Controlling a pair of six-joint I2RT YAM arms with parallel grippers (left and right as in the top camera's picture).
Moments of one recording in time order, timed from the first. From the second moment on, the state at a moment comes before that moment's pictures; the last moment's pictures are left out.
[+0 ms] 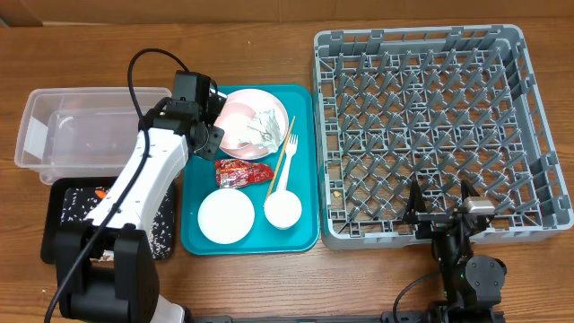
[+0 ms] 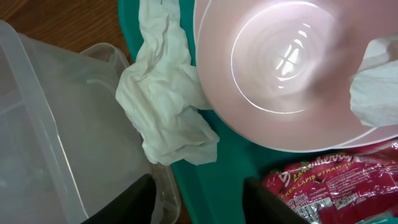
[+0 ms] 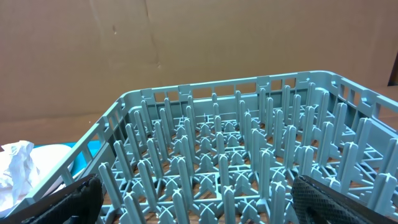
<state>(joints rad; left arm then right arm) -0.15 1.70 1.23 -0.71 -0.17 0.25 0.01 0.01 0.02 -0.03 -0.03 0.12</state>
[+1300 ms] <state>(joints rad) -0.05 1.87 1.23 -0.62 -0.16 0.31 0.01 0.01 0.02 -0.03 -0.03 0.12</state>
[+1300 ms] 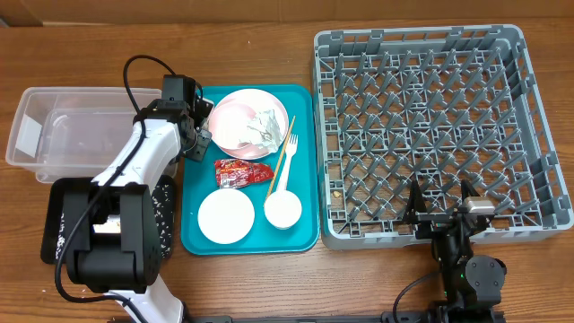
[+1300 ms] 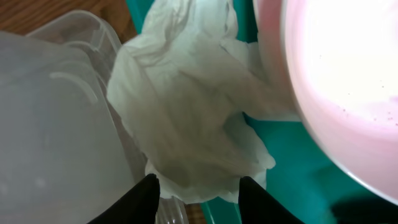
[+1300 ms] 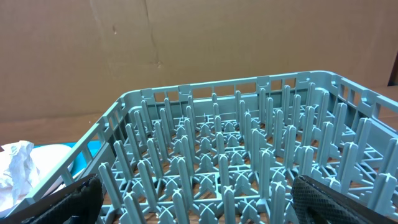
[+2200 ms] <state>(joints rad) -0.05 1.87 1.23 -0.57 -0.07 0.32 0.01 0.01 0.02 -0.03 -0.03 0.12</state>
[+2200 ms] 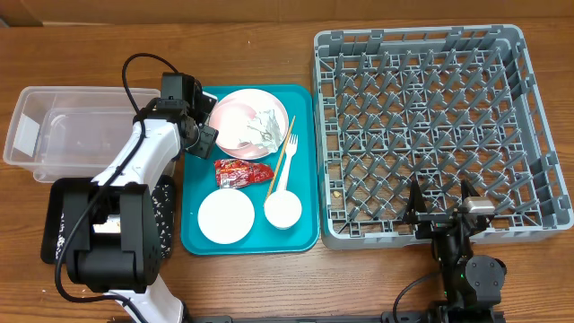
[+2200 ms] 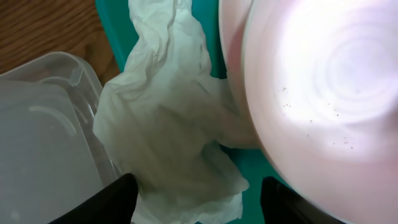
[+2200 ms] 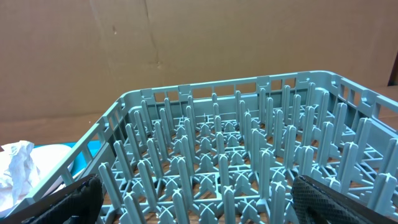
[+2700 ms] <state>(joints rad) -0.05 1.90 1.23 -0.55 -0.07 0.32 0.01 0.01 0.02 -0.04 -0.03 0.12</state>
